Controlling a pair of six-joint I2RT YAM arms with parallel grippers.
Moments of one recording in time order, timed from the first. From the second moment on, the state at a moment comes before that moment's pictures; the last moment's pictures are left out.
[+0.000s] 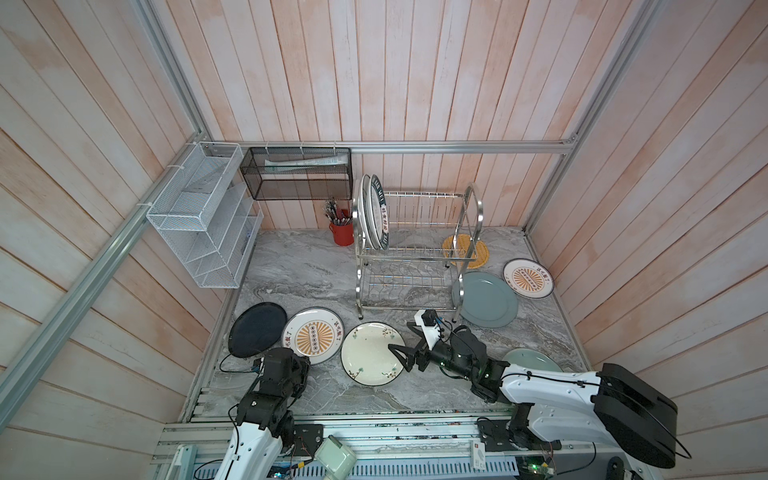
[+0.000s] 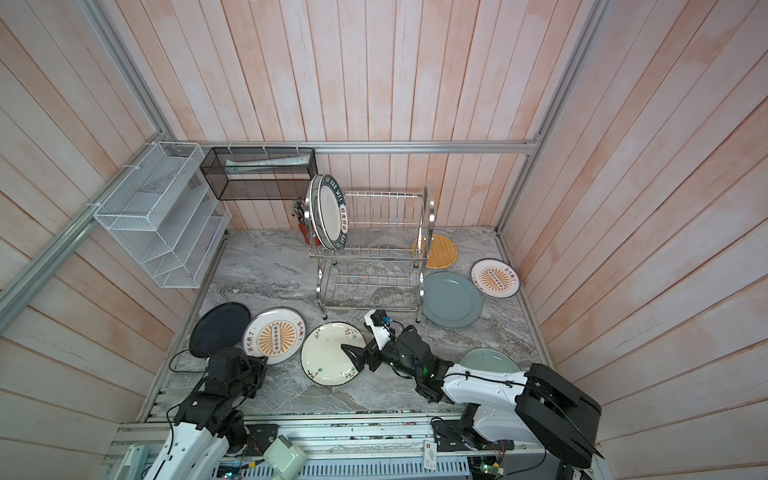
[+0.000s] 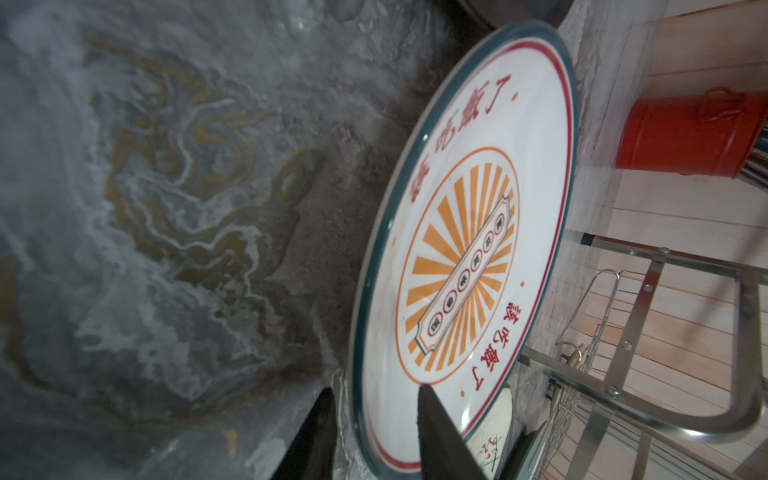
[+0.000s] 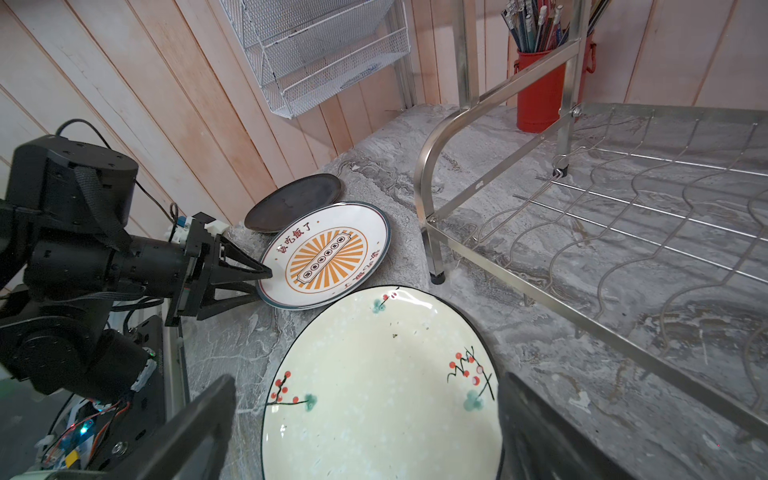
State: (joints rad) left arm -0.15 0.38 0.14 -0.60 0.04 -1.45; right arm 0.98 1.21 0.33 0.68 -0.07 0.31
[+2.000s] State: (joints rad) left arm -0.15 0.76 1.02 -1.02 -0.08 -1.04; right arm 1.06 1.20 0.29 0.78 0.01 0.06
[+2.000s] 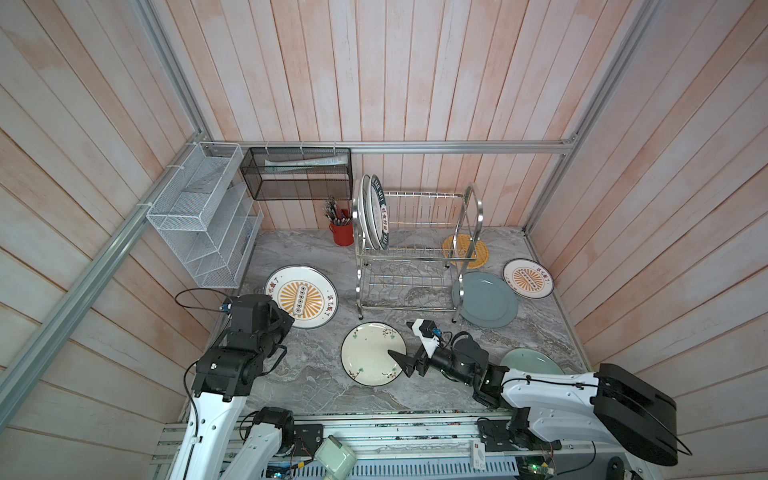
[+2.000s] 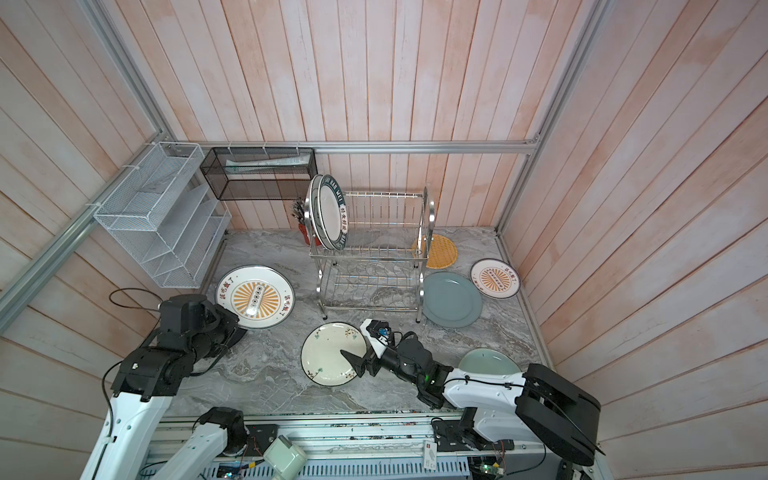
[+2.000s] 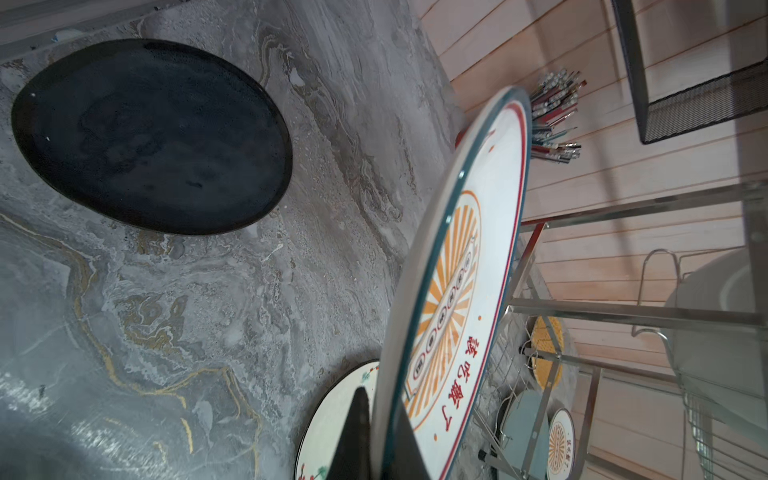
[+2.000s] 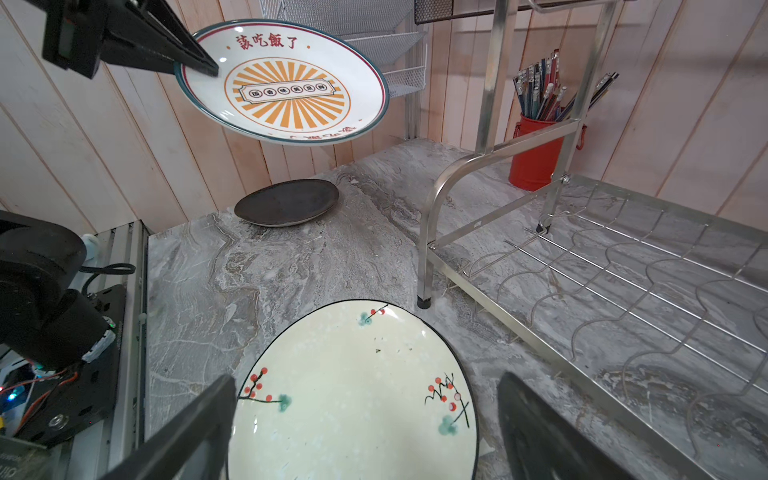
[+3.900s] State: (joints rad) left arm -0.71 0.94 1.31 -1.29 -0.37 -1.30; right arm 1.39 1.66 1.03 0.33 0.54 -0.58
